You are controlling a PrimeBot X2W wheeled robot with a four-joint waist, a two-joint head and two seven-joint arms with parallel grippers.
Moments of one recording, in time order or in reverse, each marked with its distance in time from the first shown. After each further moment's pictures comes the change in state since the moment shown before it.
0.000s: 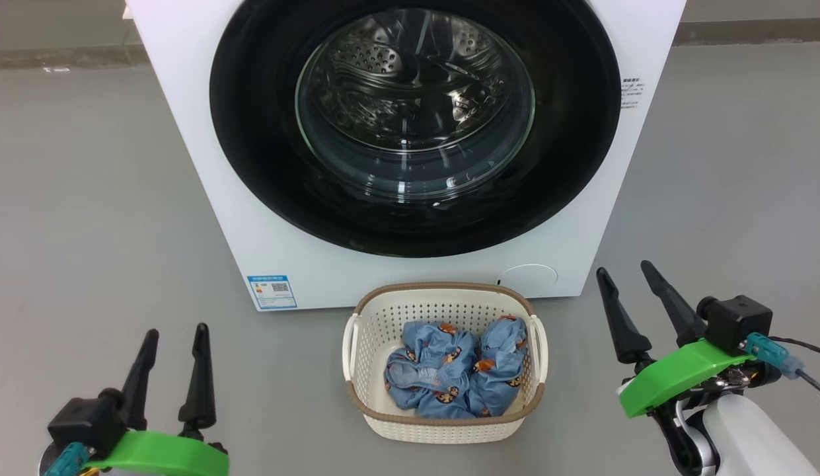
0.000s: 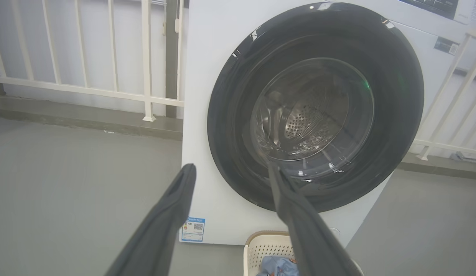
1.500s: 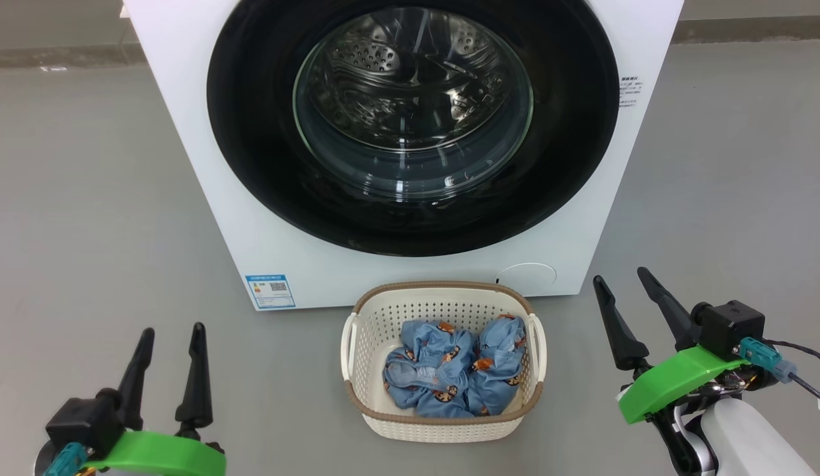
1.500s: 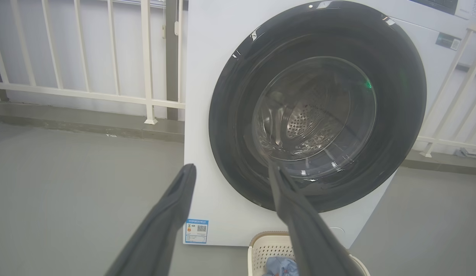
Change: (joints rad) left arm -0.004 0.001 0.009 0.010 0.032 -0.005 -0.015; right arm 0.000 -0.005 0.017 0.026 -0.030 0.000 -0.009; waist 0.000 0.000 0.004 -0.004
